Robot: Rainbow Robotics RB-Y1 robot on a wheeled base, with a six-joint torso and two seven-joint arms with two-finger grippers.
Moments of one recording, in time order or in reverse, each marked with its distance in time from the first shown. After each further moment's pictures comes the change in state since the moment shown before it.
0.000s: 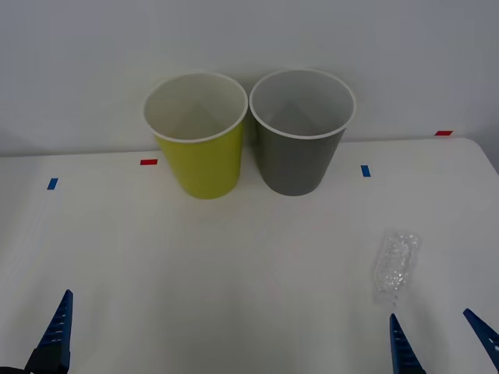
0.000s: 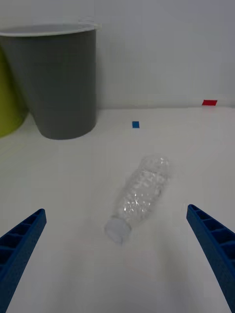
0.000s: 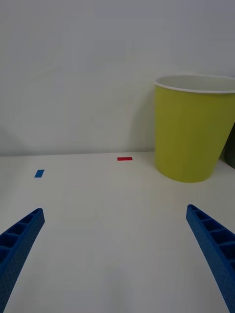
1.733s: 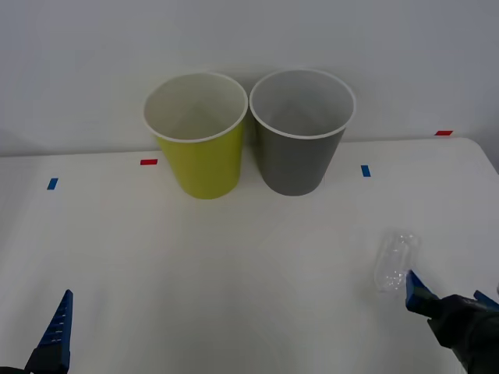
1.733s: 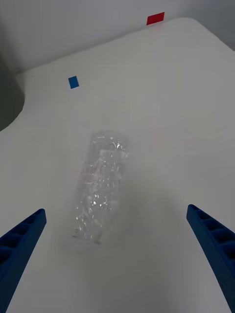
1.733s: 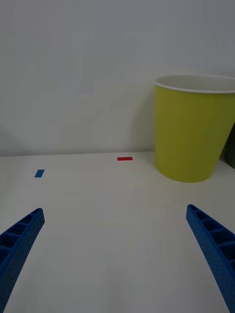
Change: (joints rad) right arm -0.350 0.037 -0.108 -0.320 0.093 1.076 -0.428; left arm 0.000 0.000 0.000 0.000 0.000 0.000 0.000
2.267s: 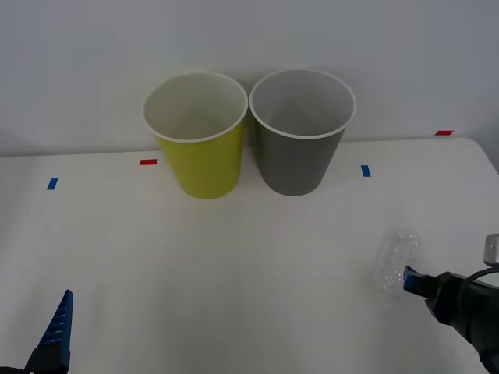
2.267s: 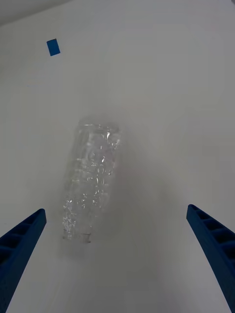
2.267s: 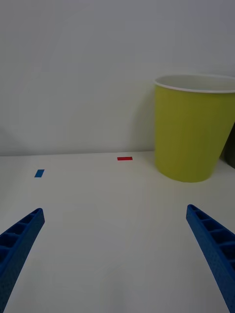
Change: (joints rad) right arm -0.299 -0.088 -0.066 -0.001 -0.144 0.492 -0.015; left arm 0.000 0.000 0.000 0.000 0.000 0.000 0.000
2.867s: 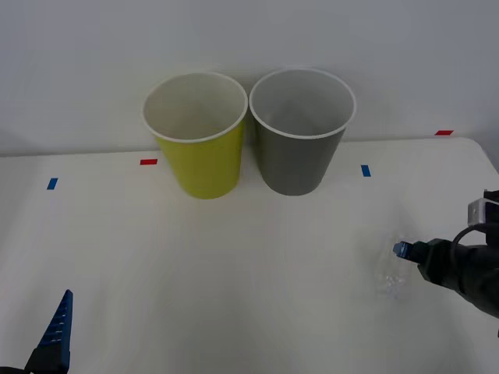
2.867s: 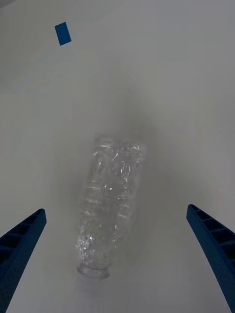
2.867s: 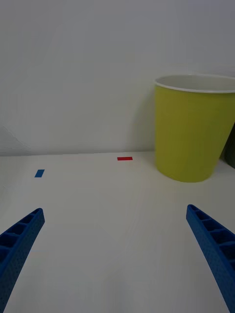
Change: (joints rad) right arm -0.287 -0.085 -0.108 0.206 -0.283 0.153 0.001; left arm 0.000 0.000 0.000 0.000 0.000 0.000 0.000
